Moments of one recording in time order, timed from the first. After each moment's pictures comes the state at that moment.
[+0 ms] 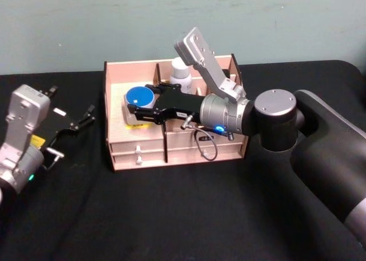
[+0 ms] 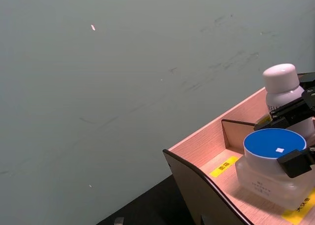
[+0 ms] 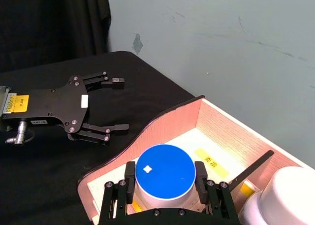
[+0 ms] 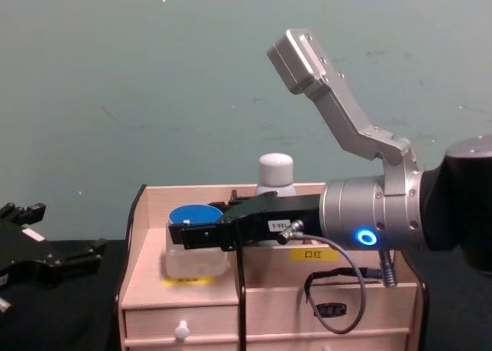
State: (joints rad) left arm -0.20 0.60 0.45 -1.41 -0.25 -0.12 0.03; right arm 0.64 0.19 -0.65 -1.11 0.31 0.18 0.55
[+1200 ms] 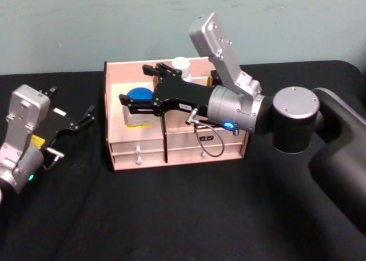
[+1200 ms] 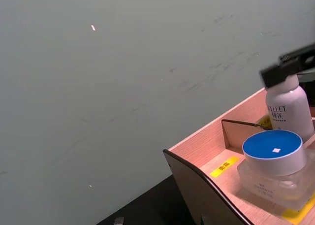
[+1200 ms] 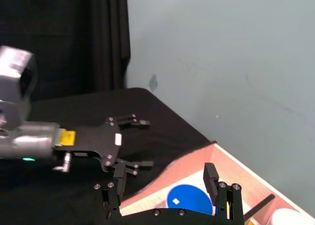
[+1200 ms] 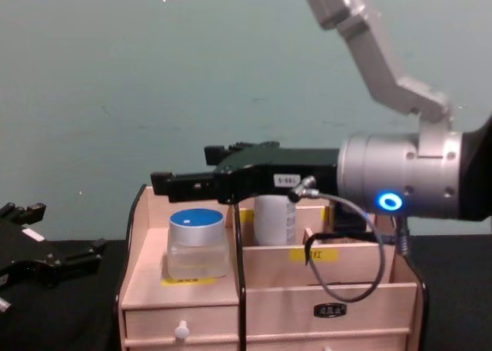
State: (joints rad) left arm -0.20 0.60 0.45 -1.41 -0.25 -0.12 0.03; right arm 0.56 0.26 -0.62 -1.33 0.35 0.14 0.57
